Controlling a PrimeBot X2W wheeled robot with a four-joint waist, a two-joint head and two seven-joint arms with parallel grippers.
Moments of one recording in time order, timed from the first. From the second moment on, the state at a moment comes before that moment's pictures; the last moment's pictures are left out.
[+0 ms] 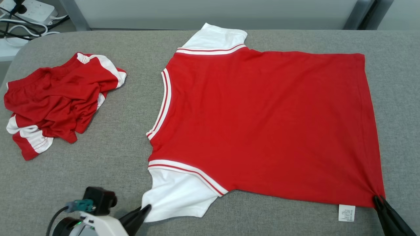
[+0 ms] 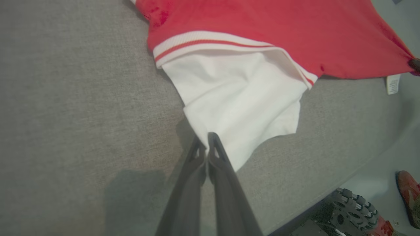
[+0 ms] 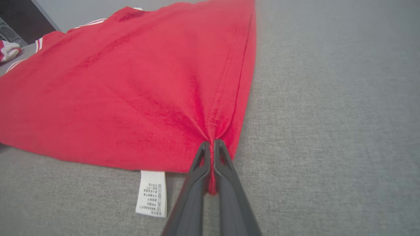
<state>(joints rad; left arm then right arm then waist) -0.03 0.54 -0.53 -0.10 -0.80 0.04 0.32 0.18 -0.33 0.06 0.13 0.51 0.13 -0.13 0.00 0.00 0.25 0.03</state>
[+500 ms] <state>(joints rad) 0.19 0.72 -0.45 -0.44 -0.92 0.19 0.52 0.35 -0.39 0.00 -0.02 0.57 0.13 0.01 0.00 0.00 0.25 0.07</state>
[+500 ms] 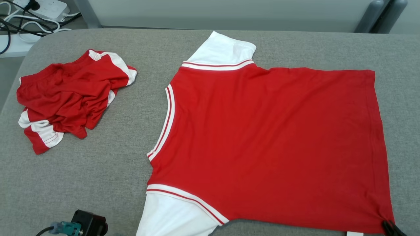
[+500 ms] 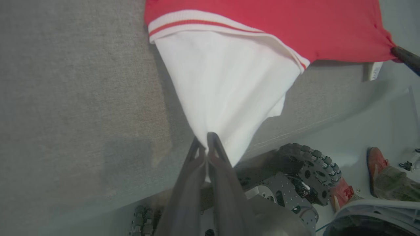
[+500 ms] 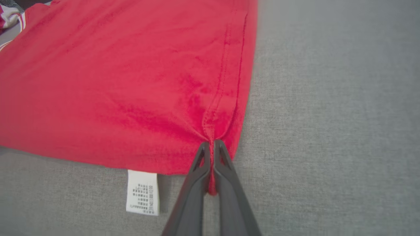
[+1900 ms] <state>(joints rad) -0.10 0.64 -0.42 -0.39 -0.90 -0.03 0.35 0.26 -0.36 -0.13 -0.21 0.63 0.13 0.26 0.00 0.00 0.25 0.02</state>
